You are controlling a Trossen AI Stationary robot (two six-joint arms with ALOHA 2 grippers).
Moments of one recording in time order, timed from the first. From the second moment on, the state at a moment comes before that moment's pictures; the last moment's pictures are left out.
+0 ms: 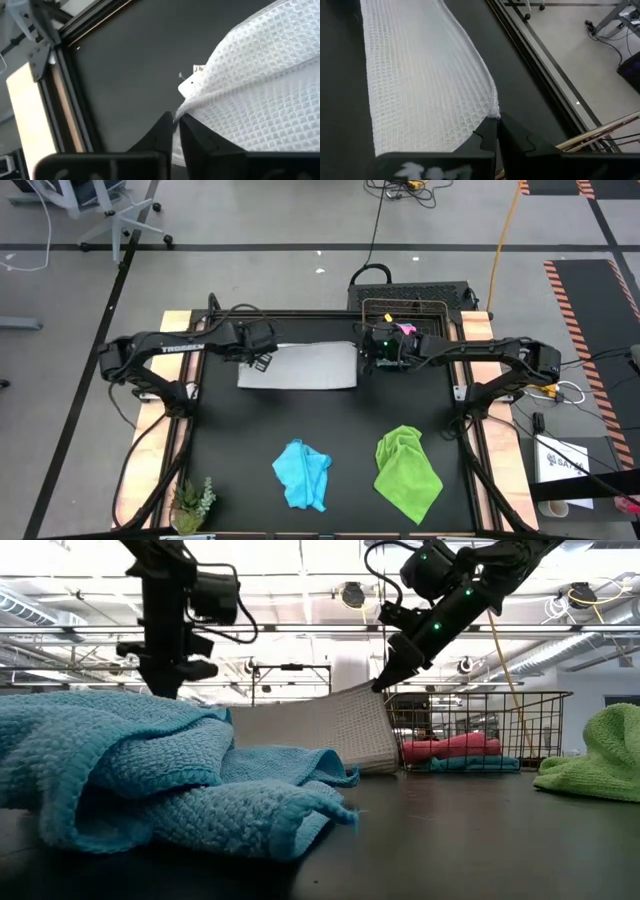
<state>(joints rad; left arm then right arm) 0.39 1.44 1.00 -1.04 -0.48 -0.68 -0.35 1.41 0.81 -0.04 0.18 -0.15</state>
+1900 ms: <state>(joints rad) 0.12 1.48 0.73 -0.78 -0.41 -1.03 -0.08 1.55 0.72 0.05 0.18 0.15</state>
